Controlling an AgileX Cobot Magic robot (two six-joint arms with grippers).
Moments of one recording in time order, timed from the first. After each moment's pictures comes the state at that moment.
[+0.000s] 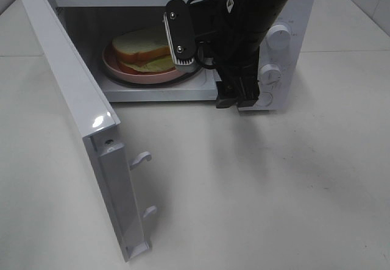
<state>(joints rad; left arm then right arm) 0.03 0.00 -0.50 -0.09 1.04 0.06 0.63 1.82 -1.41 -0.15 0.76 -1.03</state>
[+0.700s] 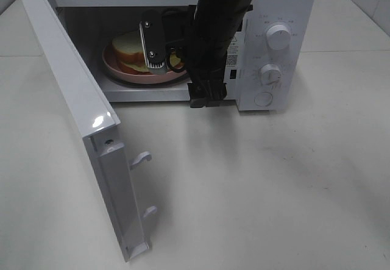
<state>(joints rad) 0.03 0.00 -0.50 -0.09 1.04 0.06 0.64 2.03 -1.60 -0.12 0.74 -1.04</state>
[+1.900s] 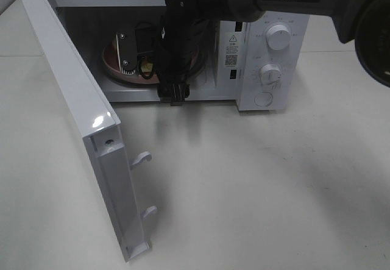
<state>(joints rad) 0.03 0.00 -0.50 -0.08 1.04 0.06 0.64 2.33 -1.92 -0.12 0.66 -1.03</state>
